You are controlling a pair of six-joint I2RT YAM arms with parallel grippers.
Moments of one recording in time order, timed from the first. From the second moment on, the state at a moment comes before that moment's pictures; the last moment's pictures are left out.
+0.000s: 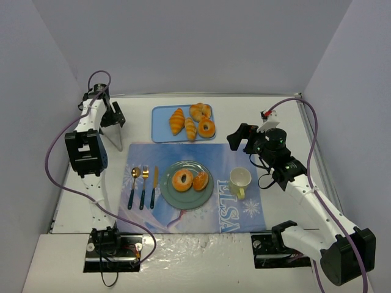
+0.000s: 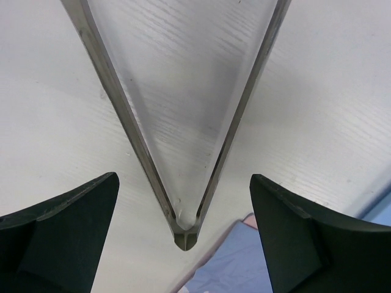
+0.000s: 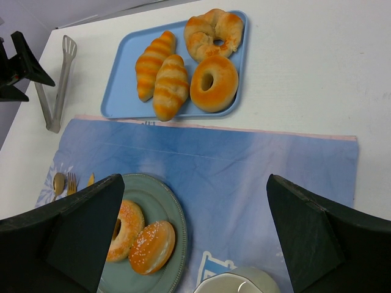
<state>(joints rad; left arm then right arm) 0.13 2.28 2.09 -0.97 -0.12 -0.36 0.35 1.02 0.76 -0.05 -0.06 0.42</state>
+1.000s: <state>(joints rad) -0.42 1.13 1.31 -0.84 -0.08 -0.19 0.35 1.01 0.78 -0.07 -0.06 0.42</state>
